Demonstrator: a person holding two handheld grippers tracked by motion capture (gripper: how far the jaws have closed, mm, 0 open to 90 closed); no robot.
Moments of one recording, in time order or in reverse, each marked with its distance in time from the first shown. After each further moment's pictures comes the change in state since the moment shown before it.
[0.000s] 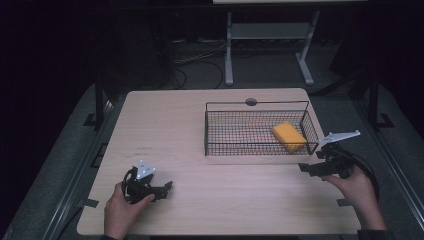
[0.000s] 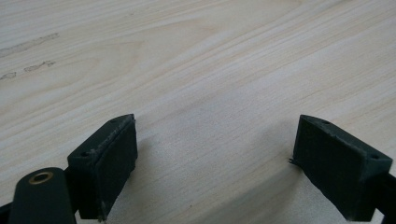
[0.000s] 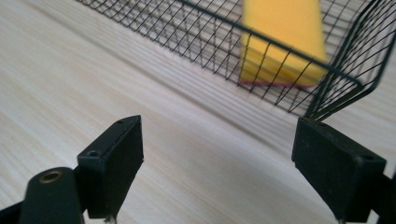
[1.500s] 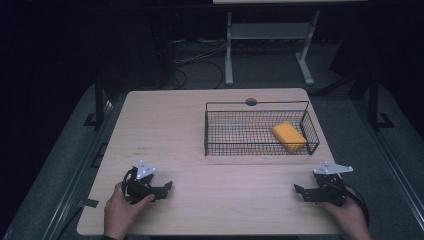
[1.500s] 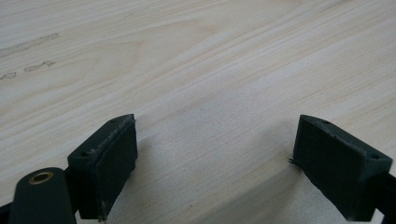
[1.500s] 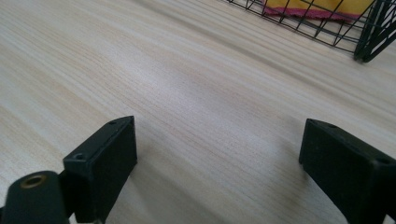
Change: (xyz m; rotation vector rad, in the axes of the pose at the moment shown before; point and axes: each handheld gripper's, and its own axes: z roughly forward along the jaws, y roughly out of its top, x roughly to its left) left arm 0.000 0.000 0.000 0.001 0.001 0.001; right arm 0.013 -0.077 0.045 -0.110 -0.054 -0.039
